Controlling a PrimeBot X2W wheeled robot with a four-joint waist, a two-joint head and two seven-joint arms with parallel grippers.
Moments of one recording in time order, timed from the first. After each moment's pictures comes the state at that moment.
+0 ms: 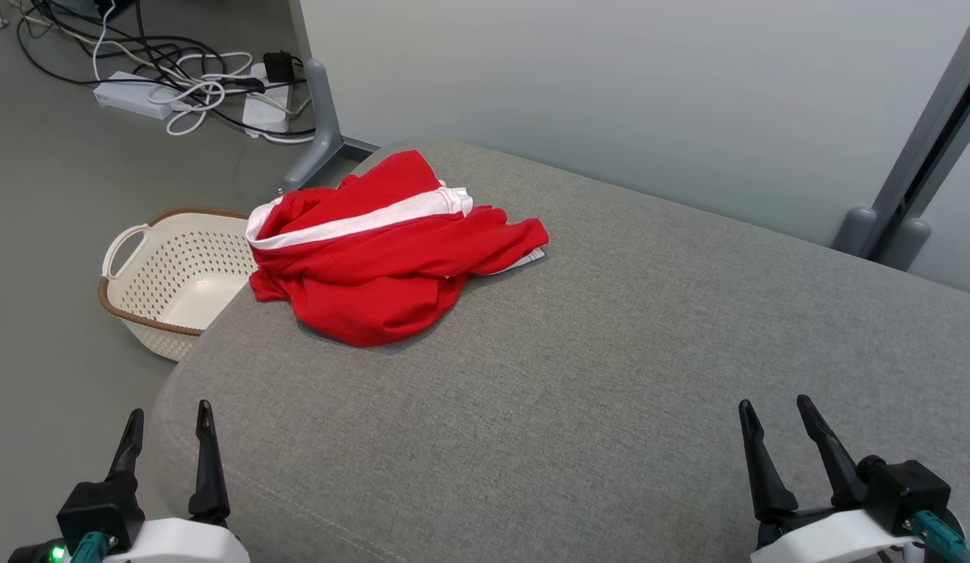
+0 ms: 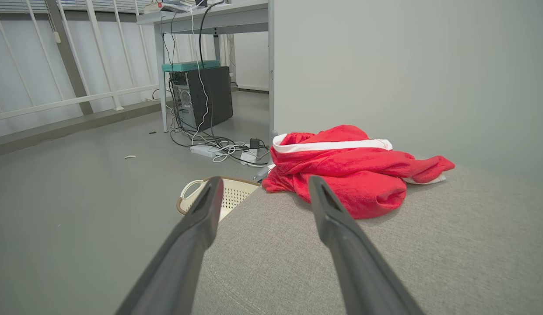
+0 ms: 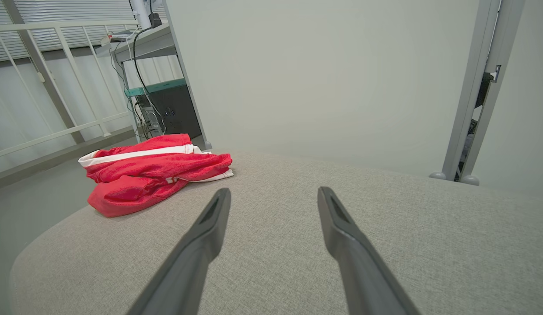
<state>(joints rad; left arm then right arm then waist) 0.05 0.14 0.00 0.14 -0.21 0.13 -0.18 0.00 -0.05 0.06 0.23 0.22 0.13 -0.25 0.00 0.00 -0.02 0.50</state>
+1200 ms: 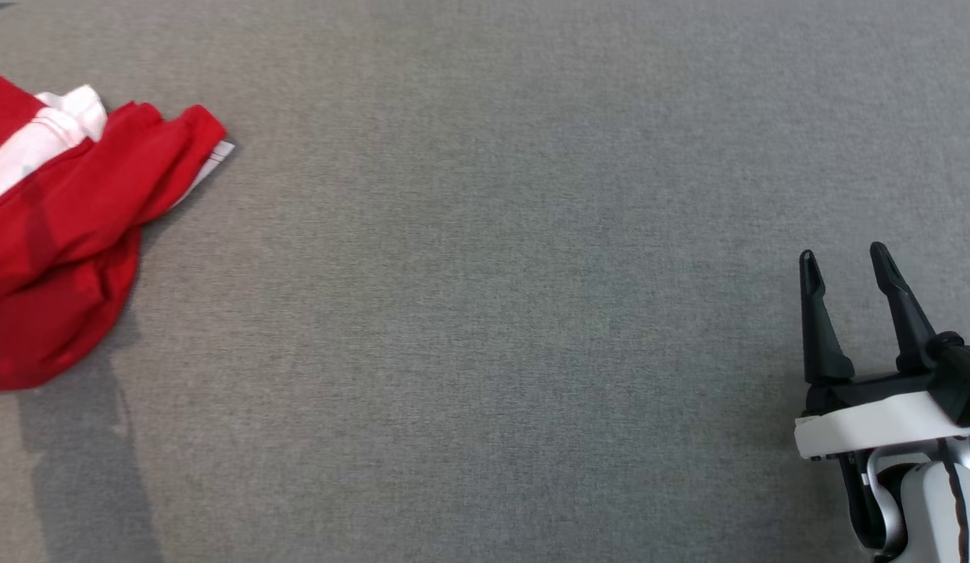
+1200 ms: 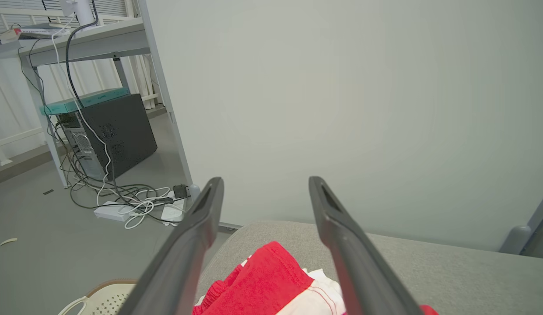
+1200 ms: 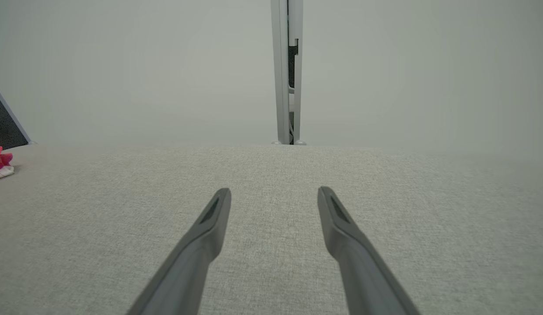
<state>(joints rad) -0.64 0.44 0.16 0.41 -0.38 0.05 -0.05 -0.20 -0.05 -0.04 0.11 0.10 0.13 -0.22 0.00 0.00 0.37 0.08</state>
